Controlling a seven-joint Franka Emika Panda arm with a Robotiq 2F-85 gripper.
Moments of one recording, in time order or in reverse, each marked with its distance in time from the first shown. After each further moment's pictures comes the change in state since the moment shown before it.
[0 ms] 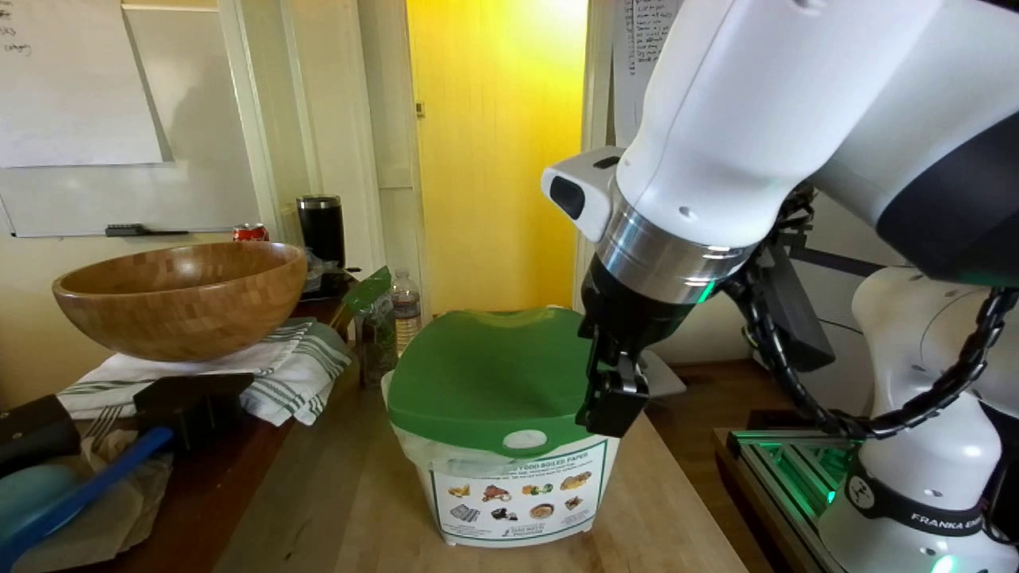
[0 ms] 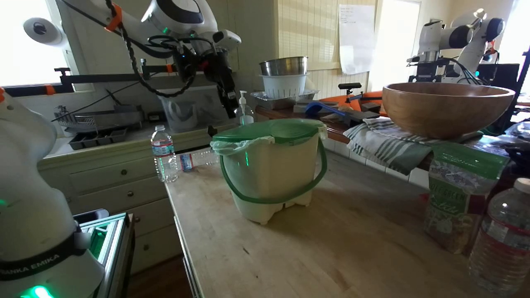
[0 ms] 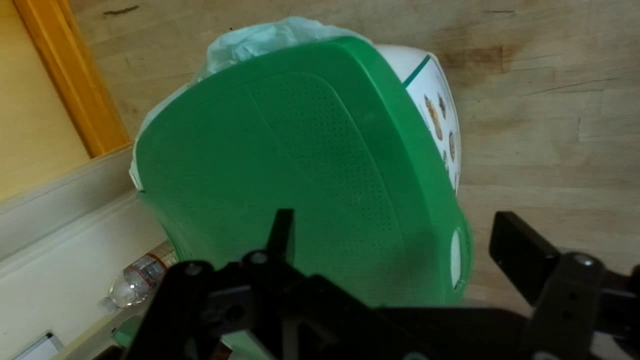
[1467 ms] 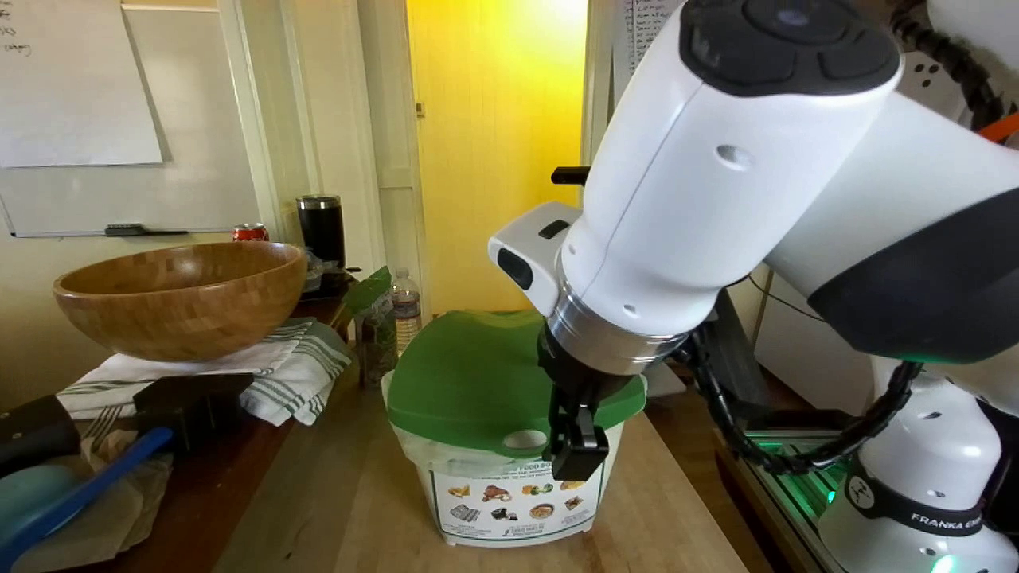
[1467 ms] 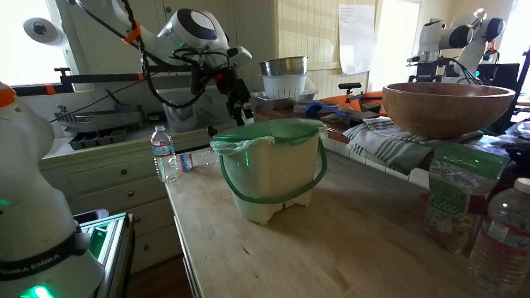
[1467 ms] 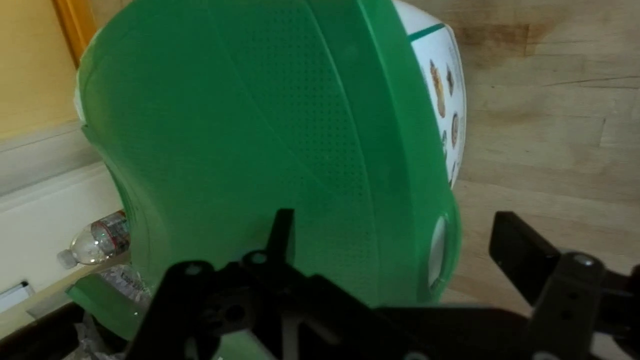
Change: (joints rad) arm 0.045 0.150 -0.031 0.042 -0.136 0.048 -0.010
